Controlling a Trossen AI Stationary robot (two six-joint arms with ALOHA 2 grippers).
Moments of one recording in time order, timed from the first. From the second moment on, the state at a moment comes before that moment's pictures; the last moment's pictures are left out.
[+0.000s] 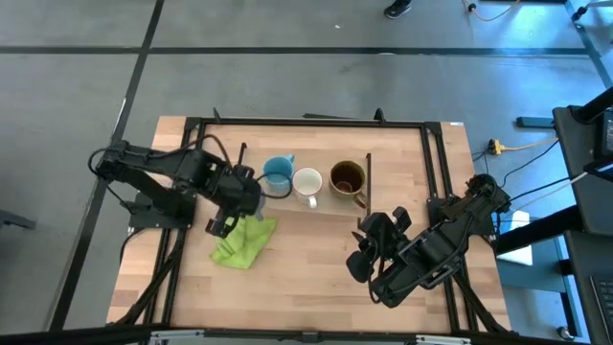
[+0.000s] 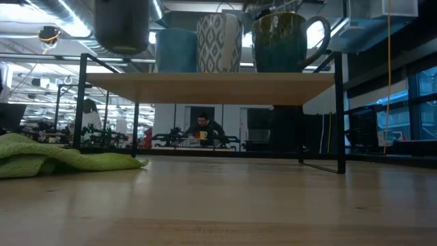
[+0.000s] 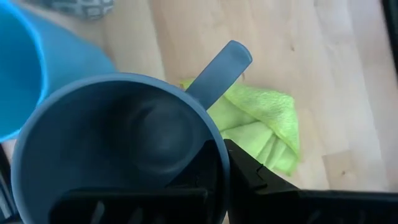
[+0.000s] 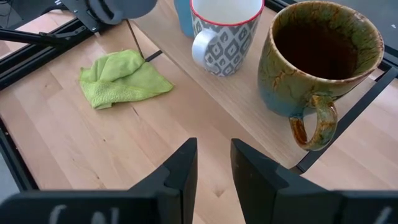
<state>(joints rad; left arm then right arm) -0.23 1.43 1.62 -1.49 -0.07 0.07 0.69 1.82 2.04 -1.57 0.78 1.41</state>
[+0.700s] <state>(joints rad) -0.16 1.41 1.48 -1.40 -0.04 0.08 0.69 1.82 2.04 -1.57 0.78 1.41</state>
